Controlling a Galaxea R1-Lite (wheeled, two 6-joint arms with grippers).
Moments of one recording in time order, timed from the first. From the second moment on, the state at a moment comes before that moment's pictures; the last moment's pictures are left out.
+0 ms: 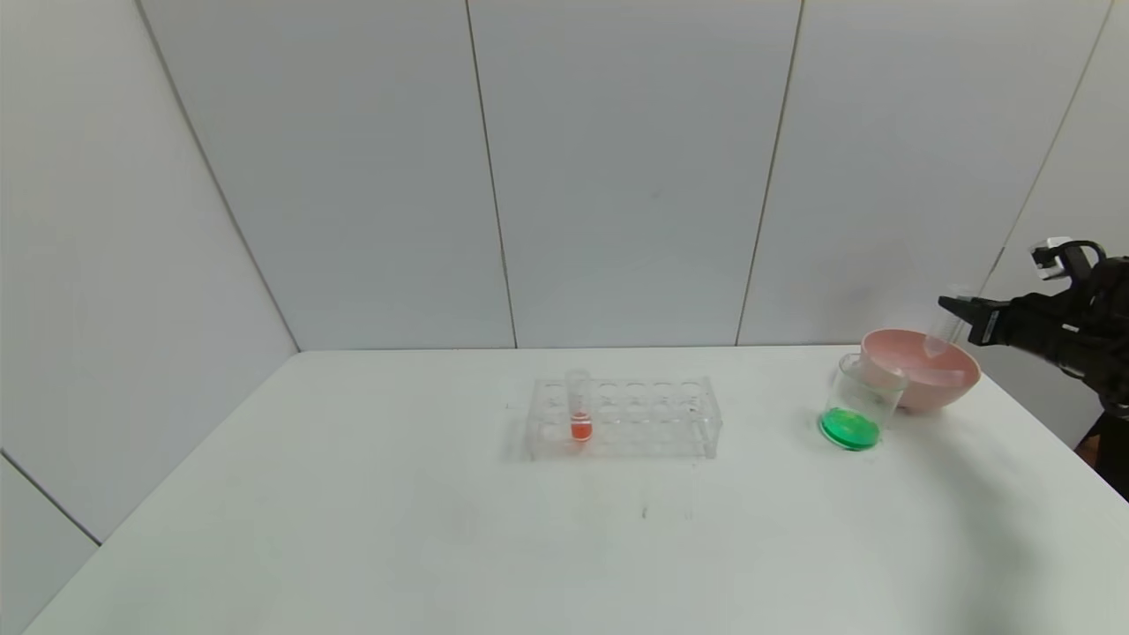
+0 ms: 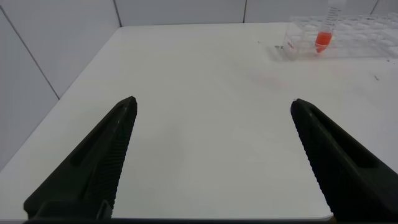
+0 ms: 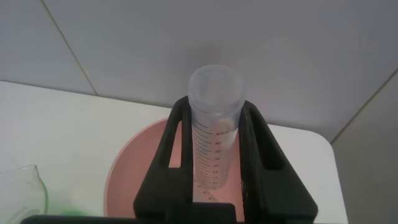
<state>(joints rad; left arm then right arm) 0.00 0.00 0.00 0.00 0.00 0.00 -0.38 2.26 -1.40 -0.74 0.58 -0.04</state>
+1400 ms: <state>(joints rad) 0.00 0.00 0.00 0.00 0.00 0.00 -0.04 2.08 -1.23 -0.81 0.28 0.03</state>
